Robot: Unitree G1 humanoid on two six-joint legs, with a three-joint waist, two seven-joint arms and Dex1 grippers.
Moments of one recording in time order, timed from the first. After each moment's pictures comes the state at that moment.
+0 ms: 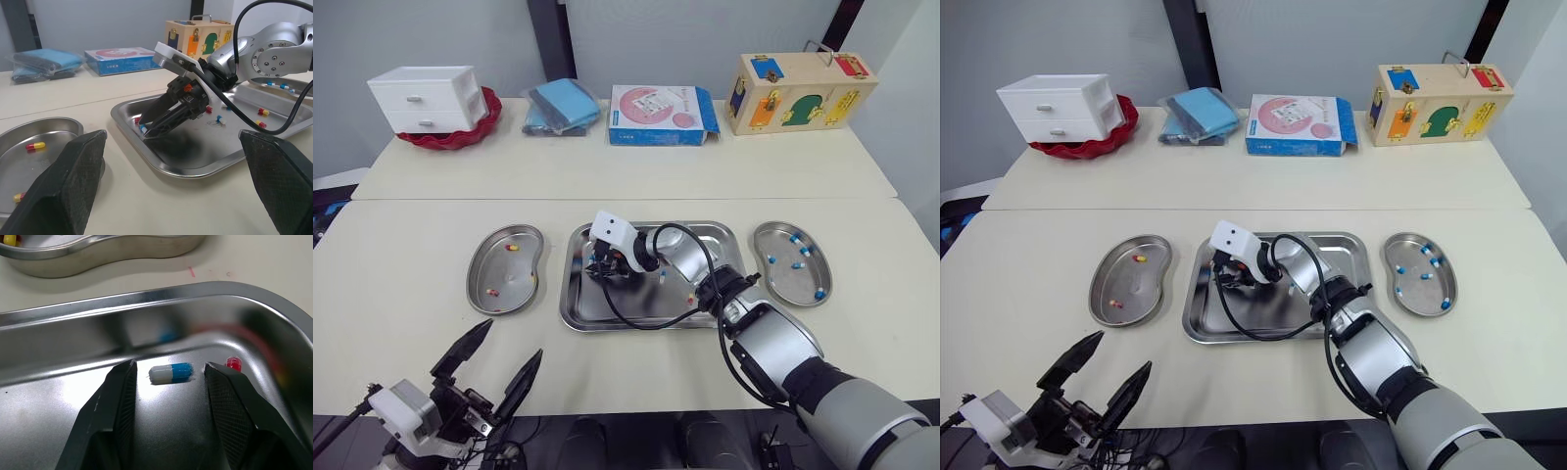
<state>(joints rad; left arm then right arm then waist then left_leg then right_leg) 0.68 0.31 0.34 -0.43 -0.59 -0.34 -0.86 -1.08 0.05 0.40 0.92 -0.10 0.20 0.85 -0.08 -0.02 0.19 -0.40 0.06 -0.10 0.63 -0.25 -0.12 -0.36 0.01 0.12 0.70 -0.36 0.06</state>
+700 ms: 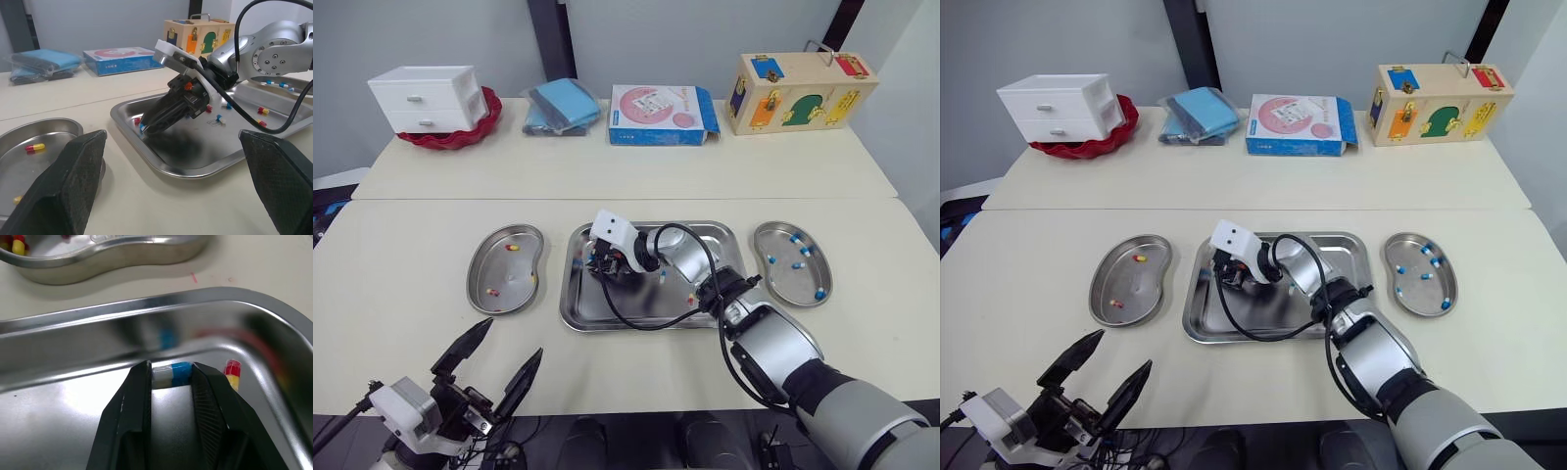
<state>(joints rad) 0.67 0.32 0.34 -0.42 -0.59 -0.34 -0.87 -1.03 0.02 0.38 0.79 -0.09 0.24 0.89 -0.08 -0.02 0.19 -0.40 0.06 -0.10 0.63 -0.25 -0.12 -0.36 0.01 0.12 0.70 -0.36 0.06</state>
